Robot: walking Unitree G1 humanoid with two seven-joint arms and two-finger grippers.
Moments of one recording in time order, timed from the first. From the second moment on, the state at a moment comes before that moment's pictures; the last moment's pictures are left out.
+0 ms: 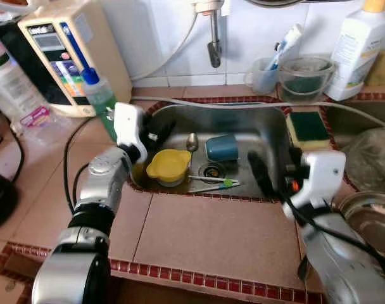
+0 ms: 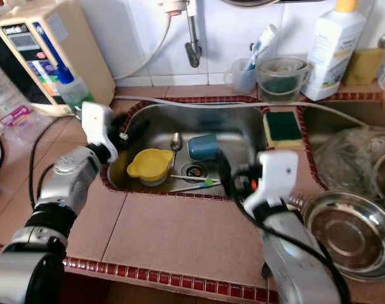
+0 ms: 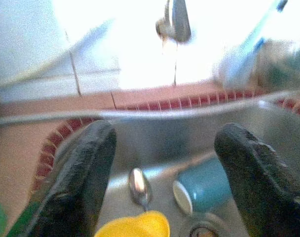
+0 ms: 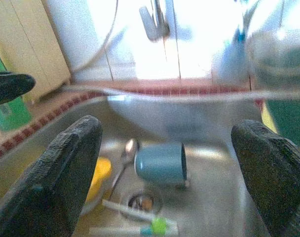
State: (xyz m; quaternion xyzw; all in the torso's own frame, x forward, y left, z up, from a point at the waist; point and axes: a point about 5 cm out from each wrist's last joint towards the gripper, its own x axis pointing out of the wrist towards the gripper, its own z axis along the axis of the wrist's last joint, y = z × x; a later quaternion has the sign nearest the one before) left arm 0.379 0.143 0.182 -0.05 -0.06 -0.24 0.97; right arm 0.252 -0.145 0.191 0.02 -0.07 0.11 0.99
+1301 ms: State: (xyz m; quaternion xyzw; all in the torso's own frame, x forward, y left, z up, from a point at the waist) left arm 0.313 0.147 0.167 -0.02 -0.11 -0.15 0.98; right arm 0.285 -0.152 0.169 -0.08 -0.16 0.00 0.98
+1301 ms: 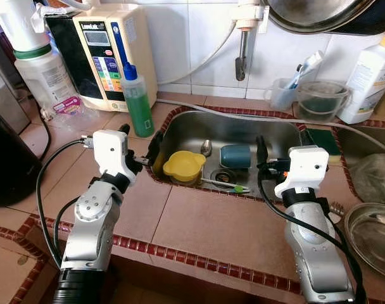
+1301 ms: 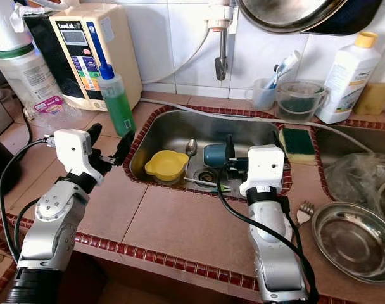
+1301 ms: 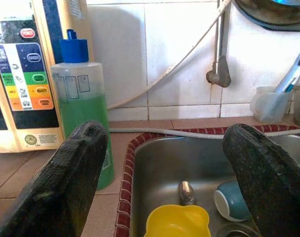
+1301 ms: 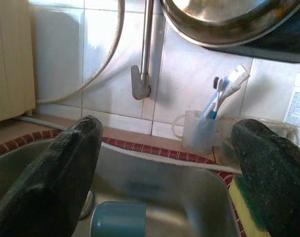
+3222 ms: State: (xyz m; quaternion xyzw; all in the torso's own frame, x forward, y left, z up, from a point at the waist) left arm 0.309 0.148 0.174 -0.06 -0.13 -0.17 0.98; right arm 0.284 -0.162 0.167 -0.09 -0.17 0.01 0.98
